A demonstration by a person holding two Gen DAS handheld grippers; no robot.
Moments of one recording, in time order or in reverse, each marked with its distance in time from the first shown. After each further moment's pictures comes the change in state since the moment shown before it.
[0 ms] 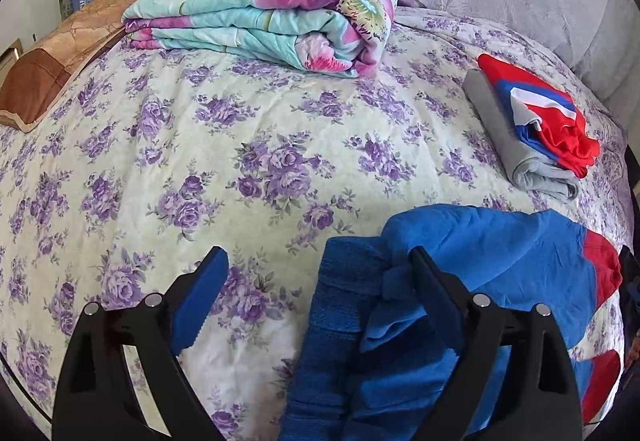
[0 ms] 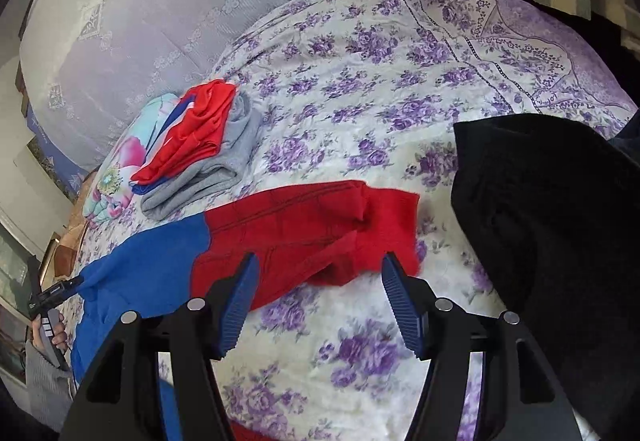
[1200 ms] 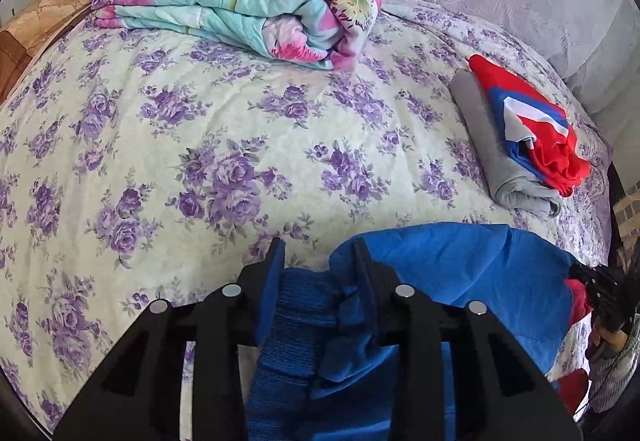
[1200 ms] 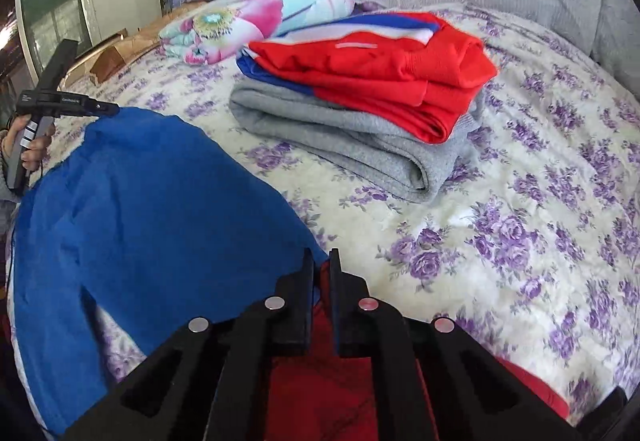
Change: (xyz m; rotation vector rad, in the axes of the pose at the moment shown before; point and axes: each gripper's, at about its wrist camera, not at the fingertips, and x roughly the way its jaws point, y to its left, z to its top) left arm 0.028 -0.013 0.025 -0.041 0.062 -0.108; right arm 0.104 0.173 0.008 -0.754 0.156 0.141
